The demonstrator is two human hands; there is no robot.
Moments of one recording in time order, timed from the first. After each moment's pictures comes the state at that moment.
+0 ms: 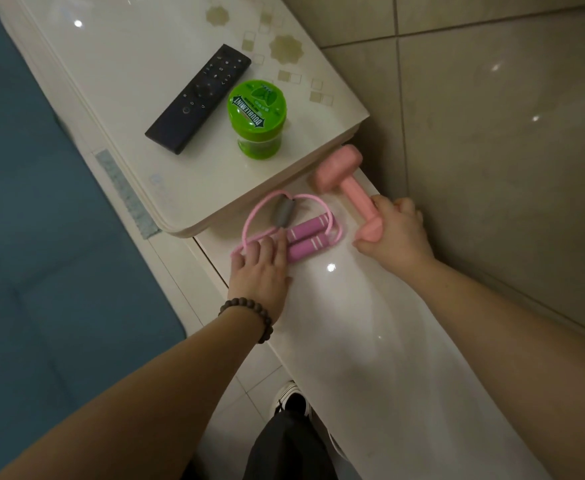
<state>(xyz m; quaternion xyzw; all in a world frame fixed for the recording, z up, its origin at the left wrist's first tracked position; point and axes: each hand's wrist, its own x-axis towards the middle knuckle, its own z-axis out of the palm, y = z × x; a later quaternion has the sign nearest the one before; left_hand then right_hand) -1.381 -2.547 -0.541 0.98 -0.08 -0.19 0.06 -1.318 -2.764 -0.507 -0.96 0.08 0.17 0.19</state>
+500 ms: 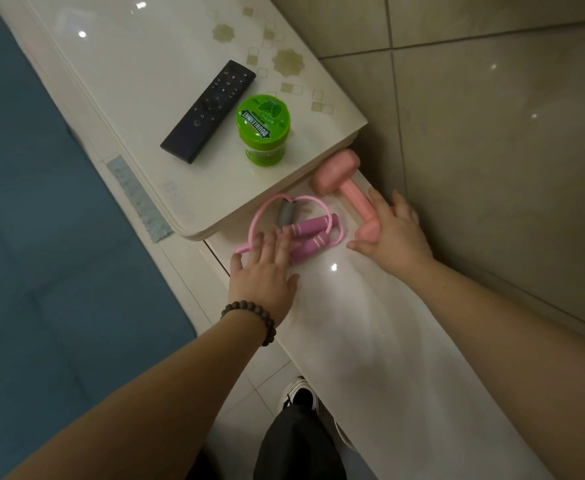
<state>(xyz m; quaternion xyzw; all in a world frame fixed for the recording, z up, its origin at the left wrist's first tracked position) -1.385 -2.540 -0.504 0.97 -0.06 -0.23 0.09 -1.324 -2.758 -0.493 -0.96 0.07 0.20 0.18</state>
